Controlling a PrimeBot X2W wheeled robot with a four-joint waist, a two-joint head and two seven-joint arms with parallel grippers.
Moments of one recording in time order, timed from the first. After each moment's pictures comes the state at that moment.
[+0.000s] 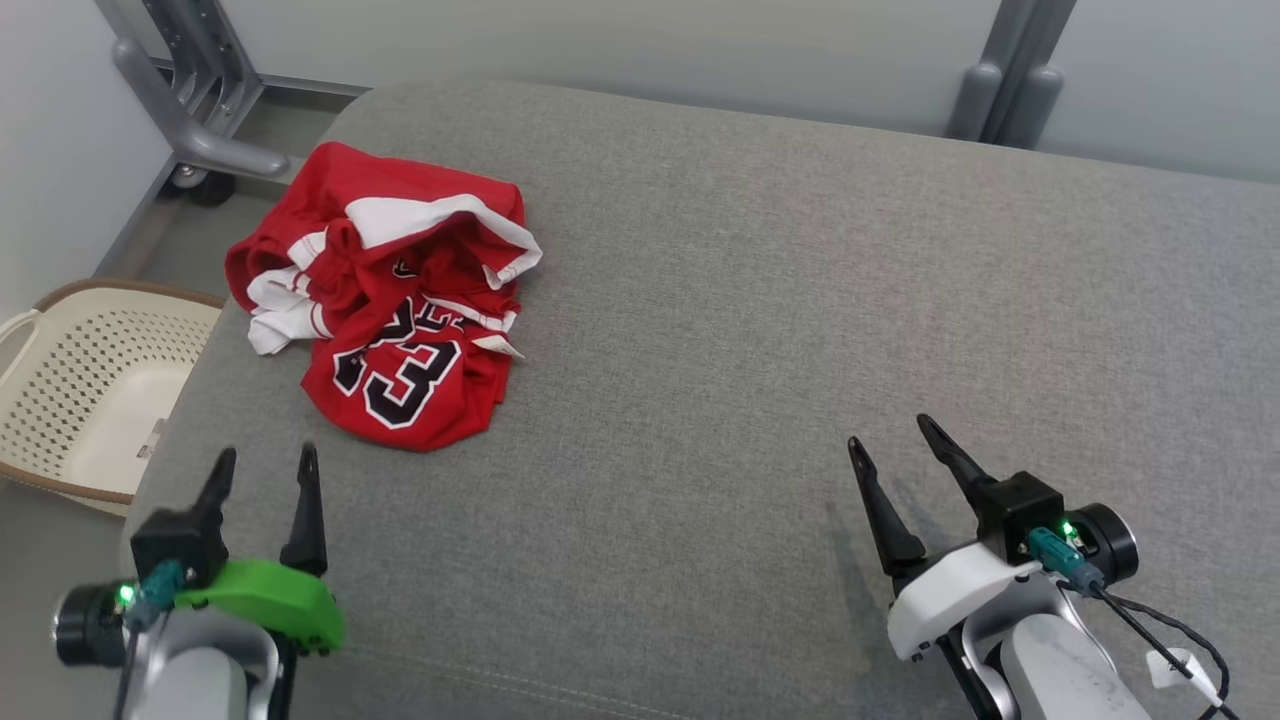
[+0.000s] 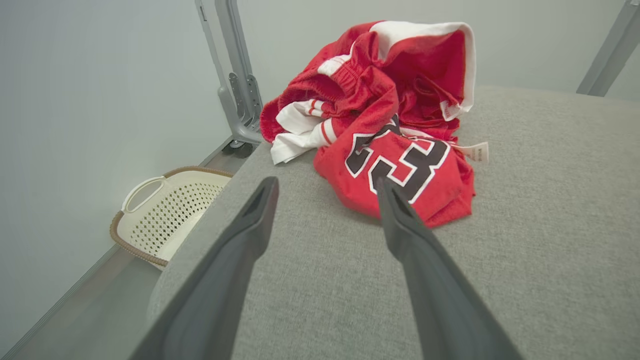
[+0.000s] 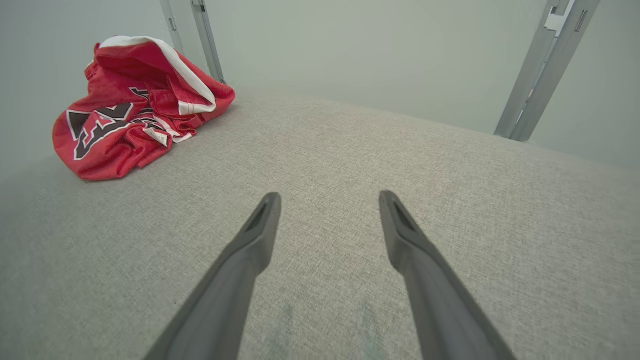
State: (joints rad) left arm -0.22 0.13 0.04 0.53 -0.13 -0.12 -0.26; right arm -0.19 -0.07 0.17 0.39 0.05 0.13 -0.26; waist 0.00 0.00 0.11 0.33
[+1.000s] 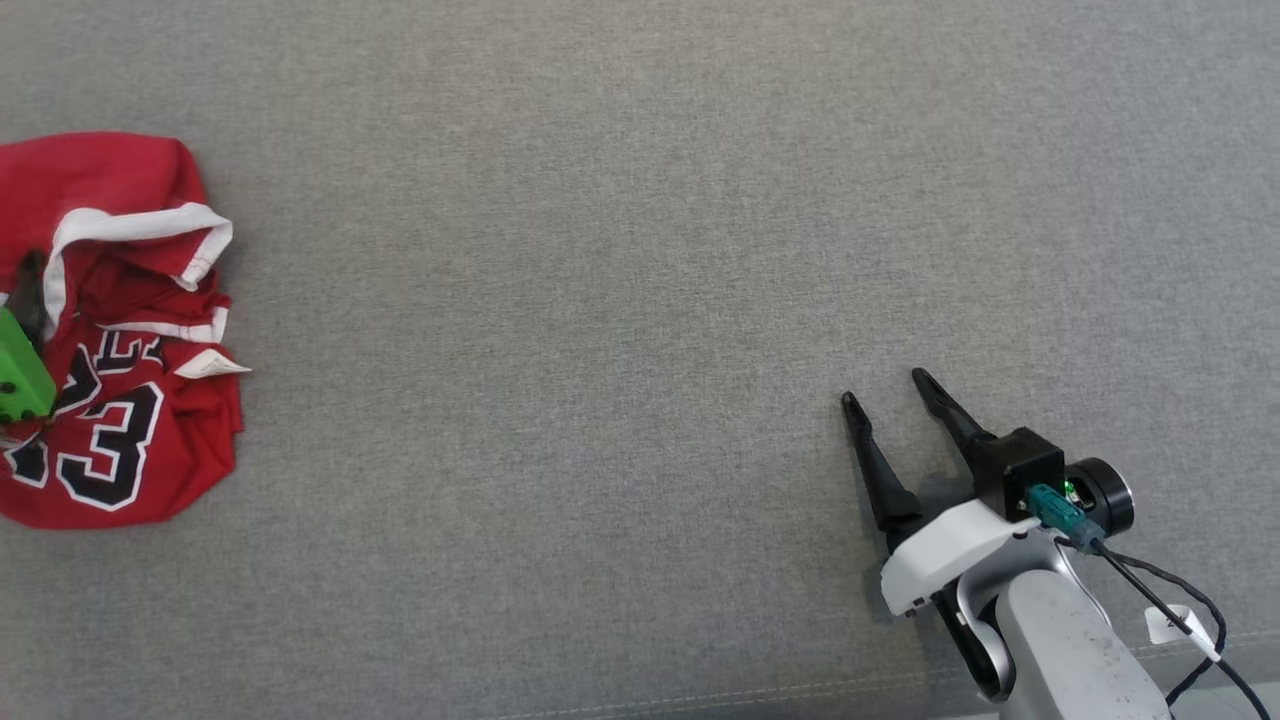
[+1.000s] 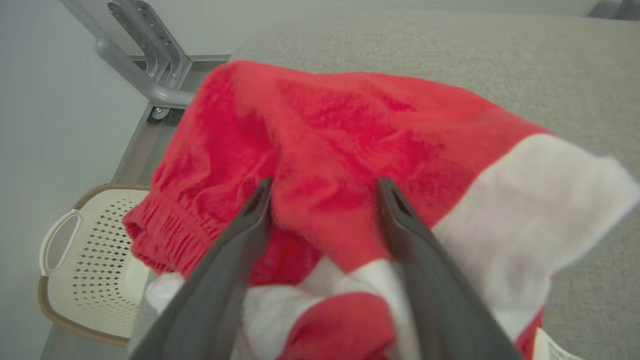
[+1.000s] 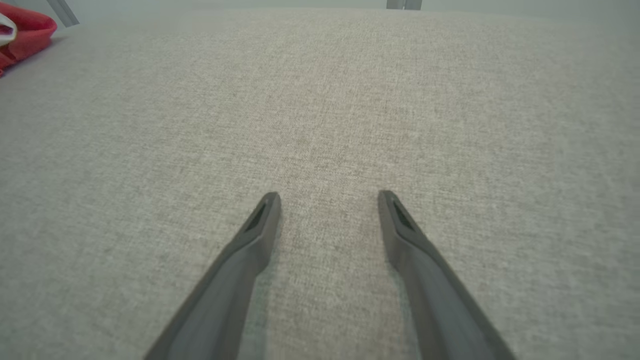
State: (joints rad) left arm -0.86 0.62 -0.52 0.95 -0.83 -0.12 0.09; right arm -0.27 -0.08 0.19 0.40 0.07 0.13 -0.26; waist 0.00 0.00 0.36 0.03
